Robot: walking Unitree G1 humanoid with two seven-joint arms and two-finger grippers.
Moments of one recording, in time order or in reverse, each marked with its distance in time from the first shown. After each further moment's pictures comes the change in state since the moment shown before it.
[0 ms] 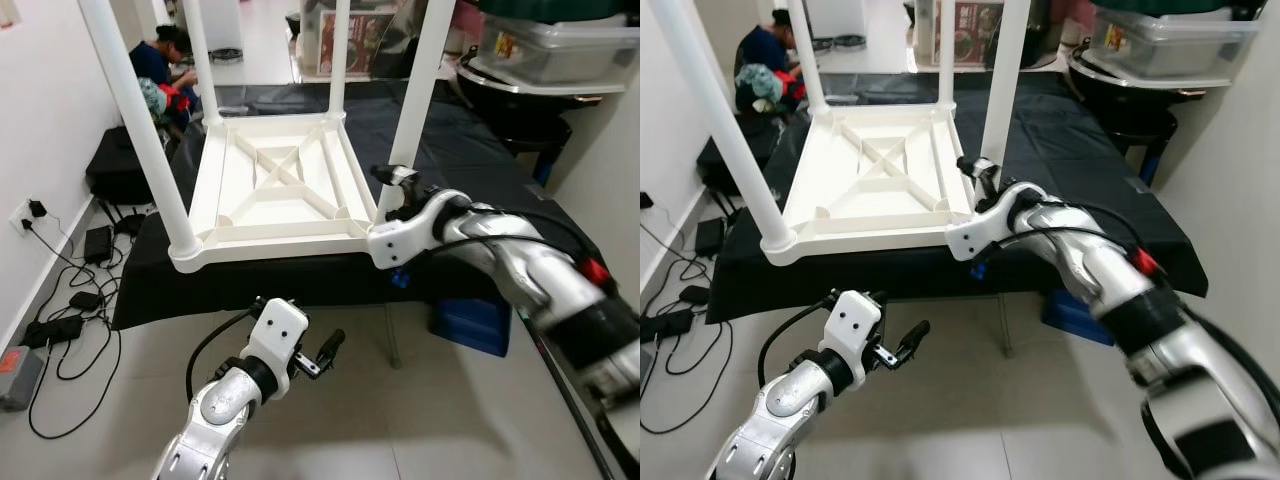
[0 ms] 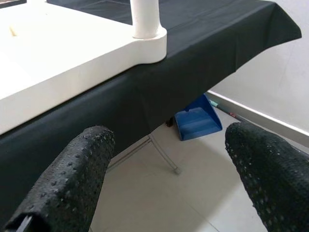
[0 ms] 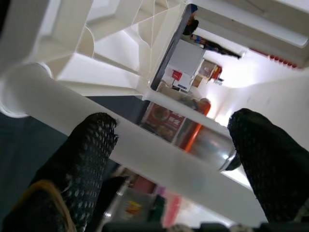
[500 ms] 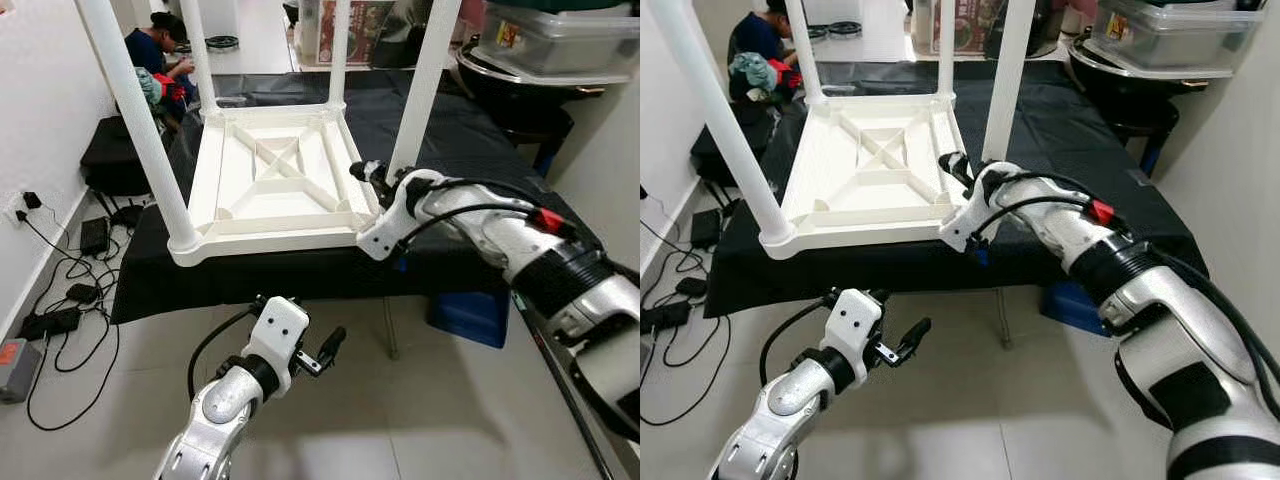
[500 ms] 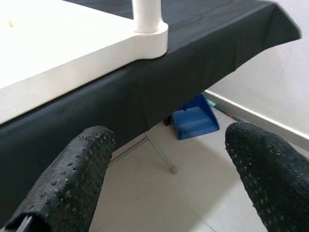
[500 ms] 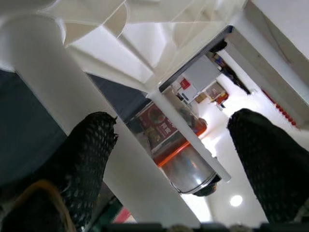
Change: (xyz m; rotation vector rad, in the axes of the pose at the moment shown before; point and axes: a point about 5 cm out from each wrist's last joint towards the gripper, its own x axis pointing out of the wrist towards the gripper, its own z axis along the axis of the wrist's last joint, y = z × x) left arm 0.000 -0.002 0.000 -0.010 -0.001 0.000; right arm 0.029 -0.008 -0.004 -0.351 0.020 0.182
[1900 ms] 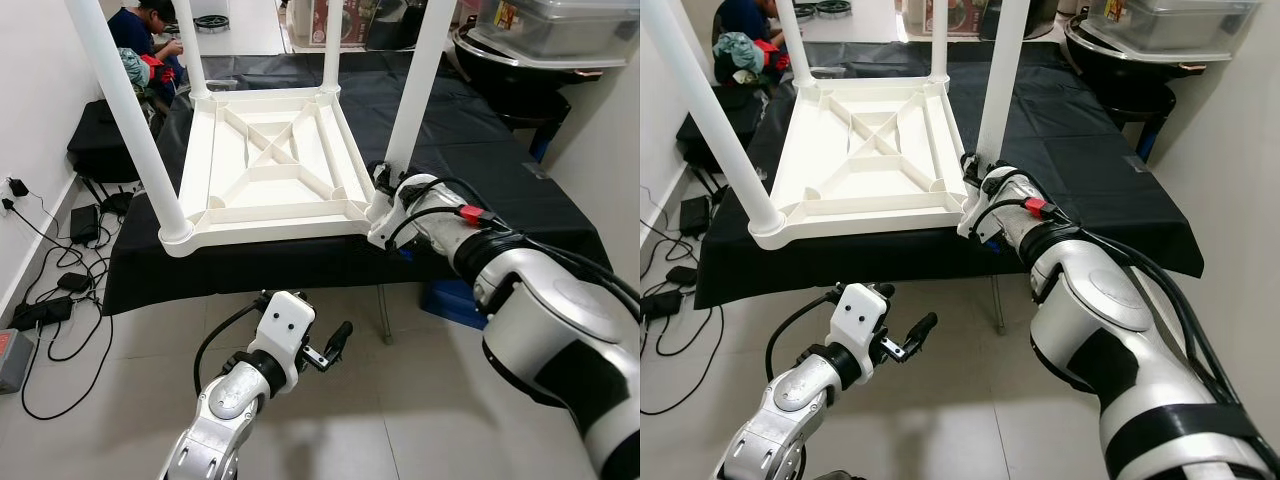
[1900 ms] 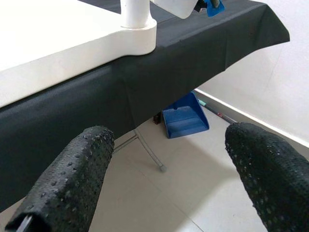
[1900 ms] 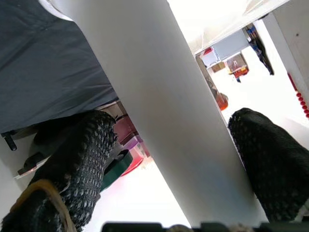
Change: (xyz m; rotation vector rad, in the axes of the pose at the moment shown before) left arm 0.002 -0.007 0.003 -0.025 0.000 -0.004; right arm 0.040 0.037 0.008 -0.108 0.219 0.067
